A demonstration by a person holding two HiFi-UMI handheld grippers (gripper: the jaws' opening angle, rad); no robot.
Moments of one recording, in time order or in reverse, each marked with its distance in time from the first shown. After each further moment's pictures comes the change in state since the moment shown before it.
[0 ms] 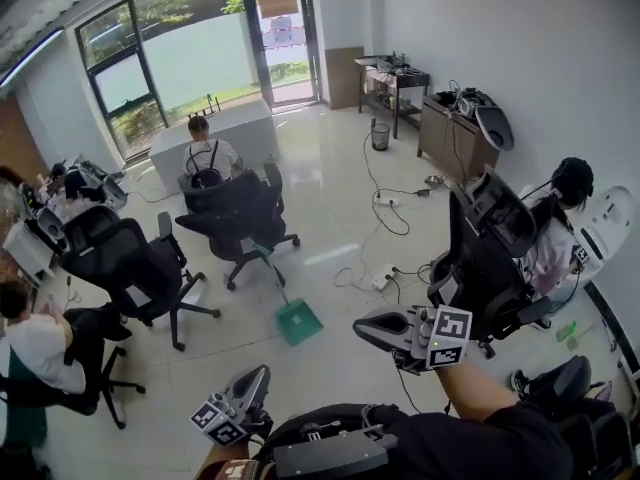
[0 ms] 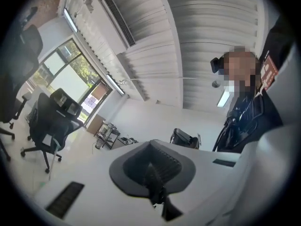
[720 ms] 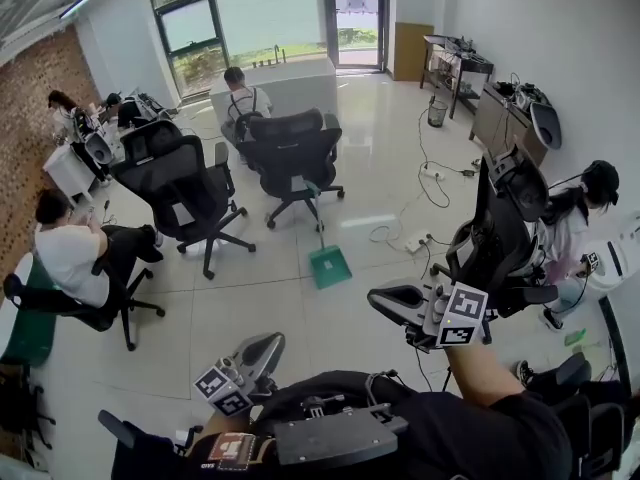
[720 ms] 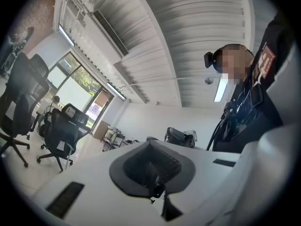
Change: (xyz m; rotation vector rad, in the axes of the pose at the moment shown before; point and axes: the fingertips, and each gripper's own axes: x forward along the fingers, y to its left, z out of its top) left arm -0.200 -0.148 -0.029 0.088 -0.029 0.086; right arm 0.034 0.216 -0.060 0.008 0.055 0.112
